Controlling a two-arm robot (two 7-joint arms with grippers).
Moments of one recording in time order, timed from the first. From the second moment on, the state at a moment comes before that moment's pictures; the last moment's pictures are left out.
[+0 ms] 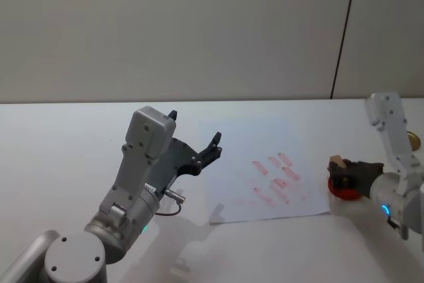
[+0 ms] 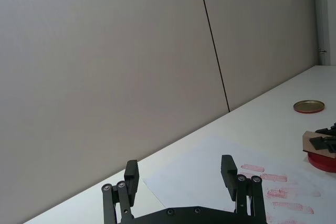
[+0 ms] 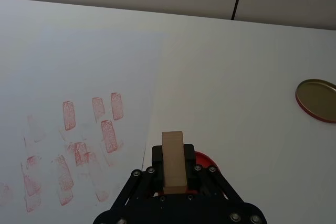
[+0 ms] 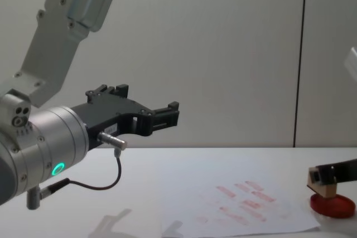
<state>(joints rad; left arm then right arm) -0.24 0.38 0.45 -1.63 -0.20 0.01 -0.01 0.32 0.17 -0.21 -1.47 0.18 0.66 0.06</state>
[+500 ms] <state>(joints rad) -0.24 0.38 0.45 -1.63 -0.20 0.01 -0.01 0.28 0.18 -0.19 -1.50 0.19 0.66 0.05</state>
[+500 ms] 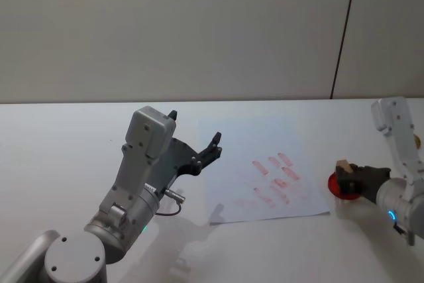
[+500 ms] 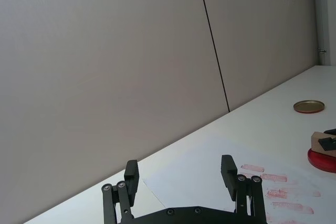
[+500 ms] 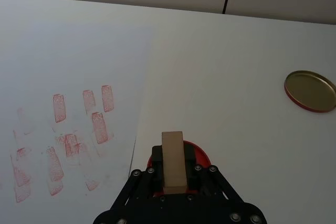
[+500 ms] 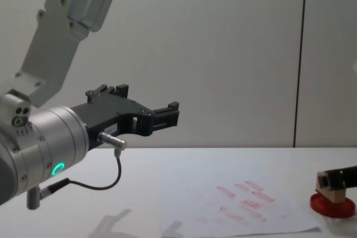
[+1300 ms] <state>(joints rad) -0.24 0.38 0.45 -1.63 -0.20 0.01 -0.01 0.27 0.18 -0.19 -1.54 0.14 0.57 0.05</state>
